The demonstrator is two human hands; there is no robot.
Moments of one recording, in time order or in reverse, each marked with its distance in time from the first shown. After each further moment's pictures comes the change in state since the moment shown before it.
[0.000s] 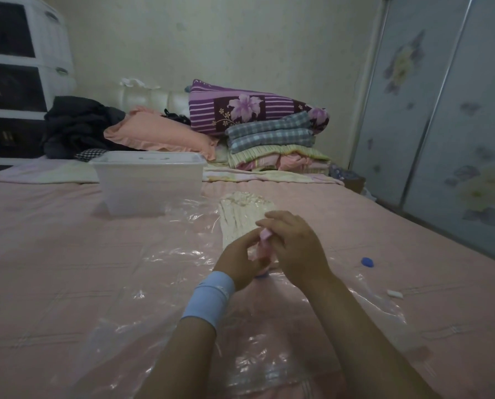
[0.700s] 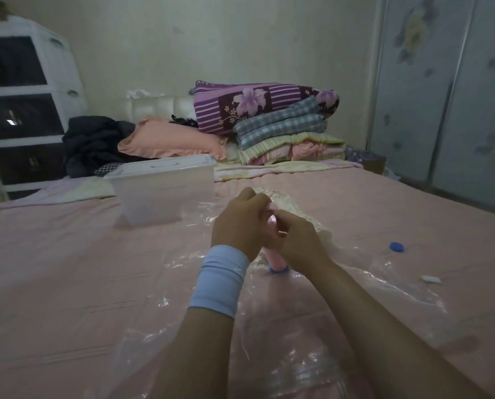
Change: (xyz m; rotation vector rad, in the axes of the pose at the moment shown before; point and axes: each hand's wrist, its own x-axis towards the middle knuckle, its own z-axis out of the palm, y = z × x) left_hand 0.014 0.057 -0.044 0.613 0.251 0.245; right_hand 0.015 0.007 0.045 0.565 0.013 0.287
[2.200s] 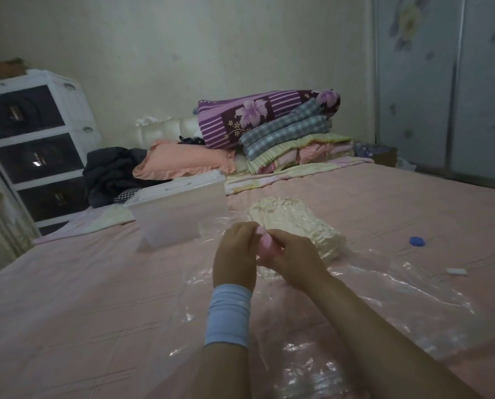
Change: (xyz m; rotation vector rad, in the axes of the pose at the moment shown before) left_hand -0.032 -0.031 0.000 -0.062 0.201 0.059; right_hand -0.004 0.003 0.027 -0.190 -0.028 0.026
